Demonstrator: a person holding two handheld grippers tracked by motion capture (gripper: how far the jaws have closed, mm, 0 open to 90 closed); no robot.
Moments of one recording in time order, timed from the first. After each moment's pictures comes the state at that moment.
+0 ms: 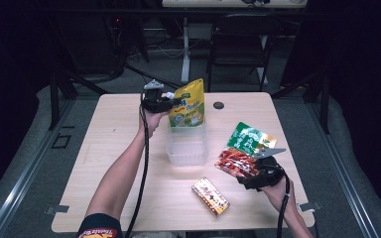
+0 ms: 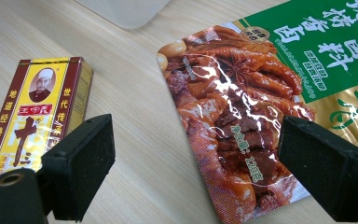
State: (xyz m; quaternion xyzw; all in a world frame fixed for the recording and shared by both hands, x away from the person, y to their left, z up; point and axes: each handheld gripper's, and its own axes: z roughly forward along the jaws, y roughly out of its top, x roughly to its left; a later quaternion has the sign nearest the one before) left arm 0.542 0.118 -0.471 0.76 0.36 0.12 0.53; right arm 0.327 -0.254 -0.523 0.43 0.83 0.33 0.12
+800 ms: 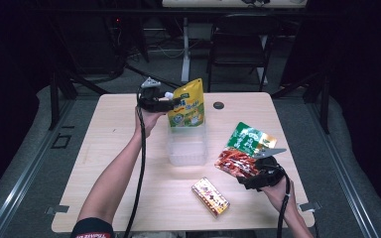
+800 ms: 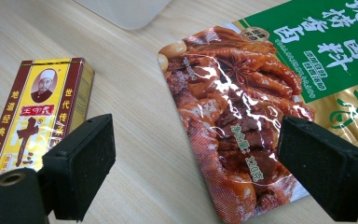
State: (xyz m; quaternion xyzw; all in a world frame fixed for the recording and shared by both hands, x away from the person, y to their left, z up) left arm 0.527 0.124 -0.450 0.76 0.38 0.16 0.51; right arm 0.327 -0.255 -0.522 0.43 0.83 0.33 0.12
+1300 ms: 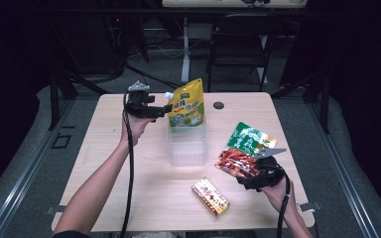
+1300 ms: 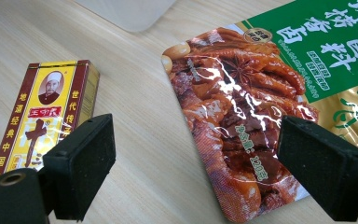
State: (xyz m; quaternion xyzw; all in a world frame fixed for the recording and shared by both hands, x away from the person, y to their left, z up) left arm 0.483 0.152 -0.431 0.76 0.39 0.15 0.49; right arm 0.325 -0.253 -0.519 0.43 0.83 0.33 0.11
